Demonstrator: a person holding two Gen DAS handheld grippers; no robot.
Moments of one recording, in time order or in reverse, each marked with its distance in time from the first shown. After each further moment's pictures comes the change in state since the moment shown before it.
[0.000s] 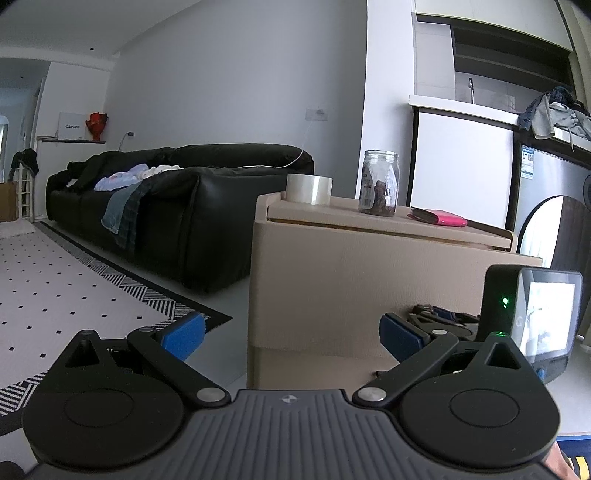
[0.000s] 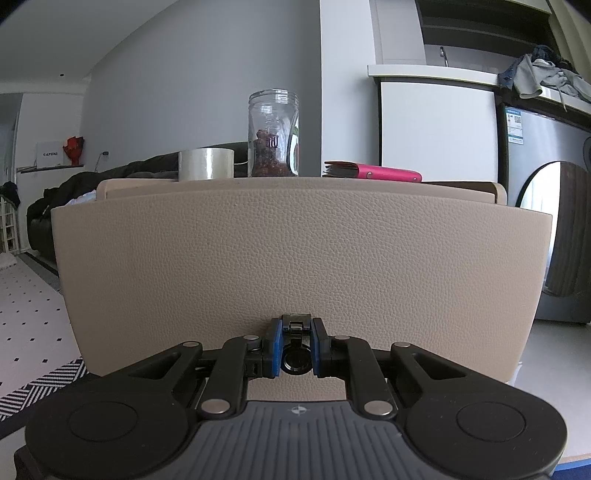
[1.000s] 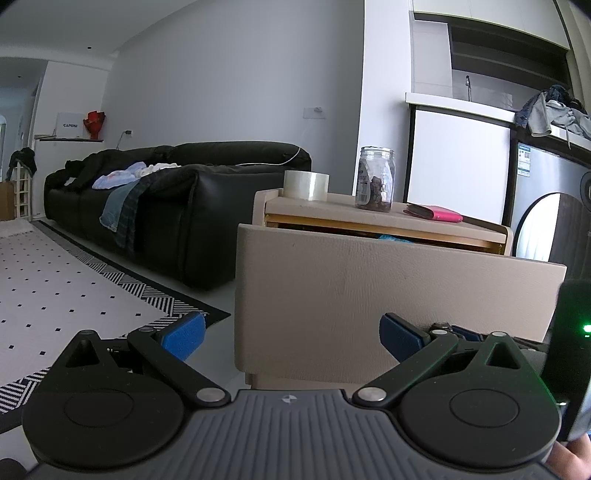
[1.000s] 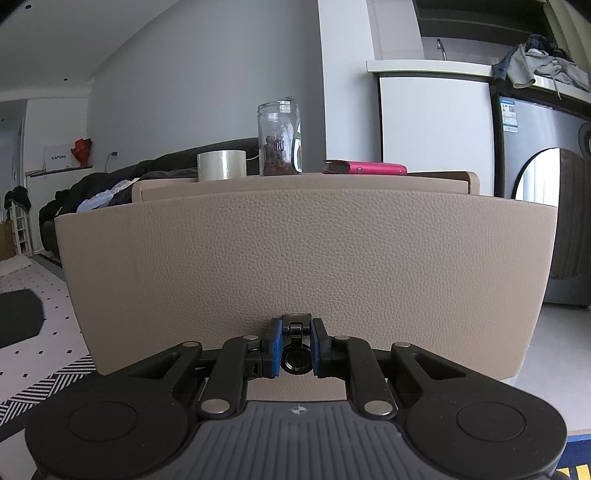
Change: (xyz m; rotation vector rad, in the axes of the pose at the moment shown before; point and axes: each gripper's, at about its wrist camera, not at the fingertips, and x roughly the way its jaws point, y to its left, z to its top) left arm -0.007 0.000 -0.005 0.004 0.006 -0.010; right arm -0.060 -0.005 -0.011 0.050 0.032 0.045
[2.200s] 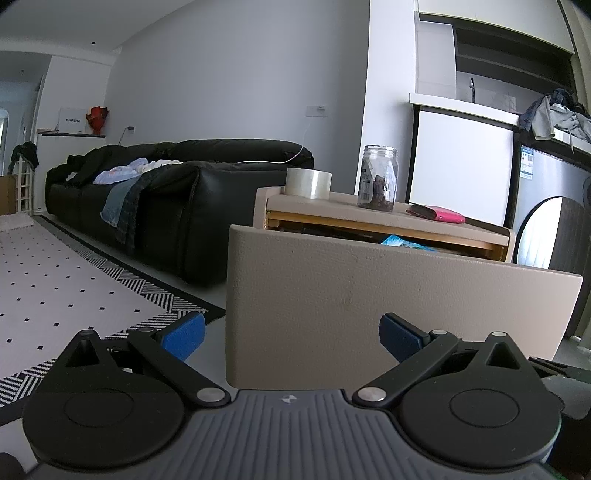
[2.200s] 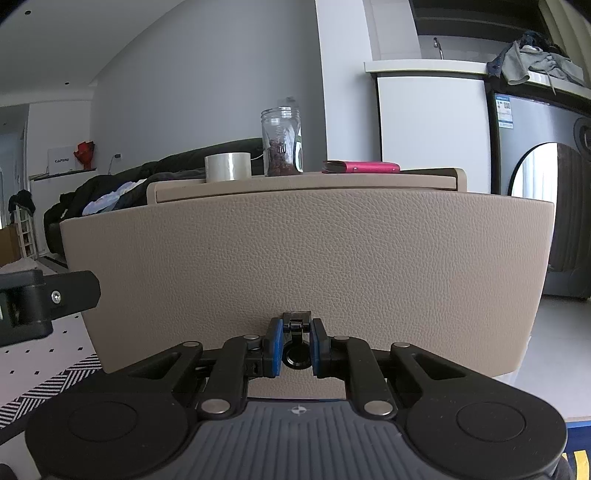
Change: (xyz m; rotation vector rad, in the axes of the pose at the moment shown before) left arm 0.004 0.000 0.000 -0.018 0.002 0.002; right arm -0.027 0.001 -0.007 -0.002 0.001 0.004
